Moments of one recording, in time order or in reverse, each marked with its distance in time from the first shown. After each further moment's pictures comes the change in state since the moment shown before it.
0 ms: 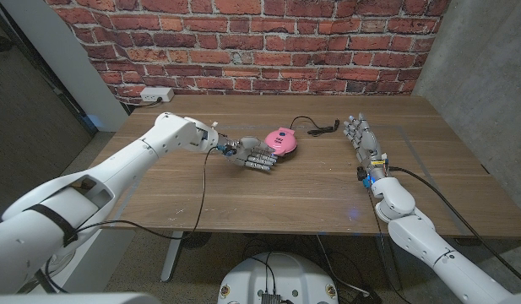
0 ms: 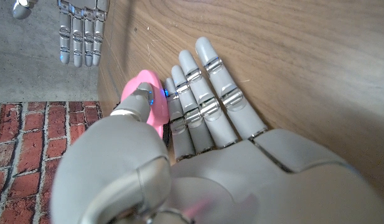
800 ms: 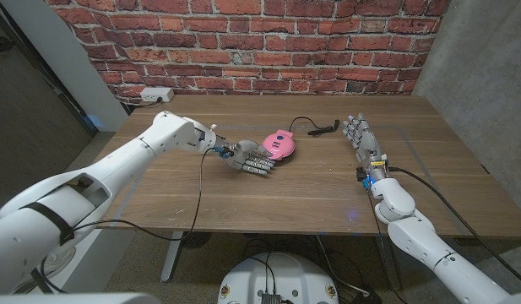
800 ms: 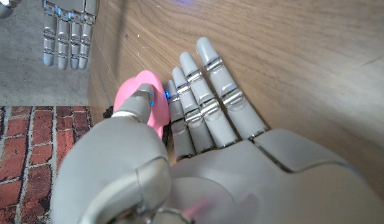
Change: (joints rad) left arm -0.008 0.018 0.016 -0.002 0.009 0.043 -0.031; left_hand -0.022 -0.001 -0.016 -0.006 0.008 -0.043 0.015 -0.004 0.000 -0.022 0.005 0.005 -0.005 -0.016 0.002 0.000 -0.002 -0.005 0.005 -0.004 0.000; right arm -0.016 -0.001 0.001 -0.020 -0.005 0.009 -0.005; right_hand 0.004 0.004 0.000 0.000 0.000 0.000 0.000 0.000 0.000 0.000 0.000 0.000 0.000 -0.002 0.002 0.000 0.000 0.000 0.000 0.000 0.000
